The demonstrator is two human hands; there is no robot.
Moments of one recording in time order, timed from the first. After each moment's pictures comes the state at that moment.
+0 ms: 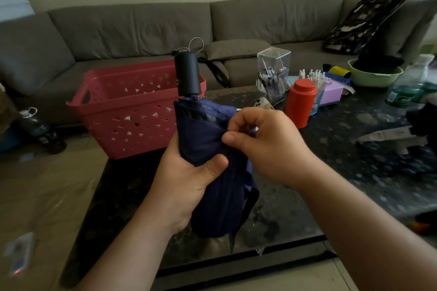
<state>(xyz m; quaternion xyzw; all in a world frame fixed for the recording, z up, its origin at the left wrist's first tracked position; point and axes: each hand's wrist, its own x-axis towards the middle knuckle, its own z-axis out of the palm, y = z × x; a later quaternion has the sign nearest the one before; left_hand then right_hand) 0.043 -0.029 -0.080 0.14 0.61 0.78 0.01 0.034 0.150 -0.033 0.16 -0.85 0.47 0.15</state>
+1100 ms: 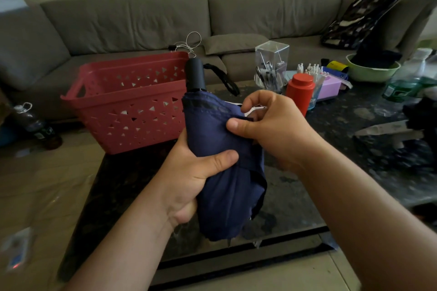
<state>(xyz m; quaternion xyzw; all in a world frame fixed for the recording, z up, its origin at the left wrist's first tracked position) 0.043 -0.020 -0.074 0.11 0.57 0.81 0.12 0.020 0.160 -0.034 0.03 -0.79 0.61 0.09</state>
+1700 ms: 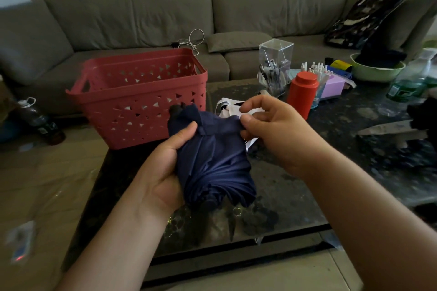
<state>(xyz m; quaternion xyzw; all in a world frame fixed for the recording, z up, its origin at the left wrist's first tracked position) 0.035 -0.042 -0.058 -0.06 0.40 0.87 0.28 0.023 0.159 -0.047 0.03 -0.75 0.66 0.03</state>
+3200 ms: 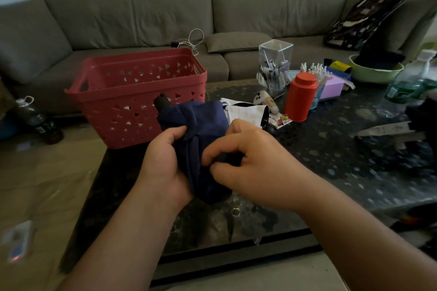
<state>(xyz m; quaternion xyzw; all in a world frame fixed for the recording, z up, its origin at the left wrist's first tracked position) 0.033 -0.029 -0.056 -0.12 0.42 0.89 0.15 0.069 0.127 -0.039 0.20 -0.89 0.40 0.05</state>
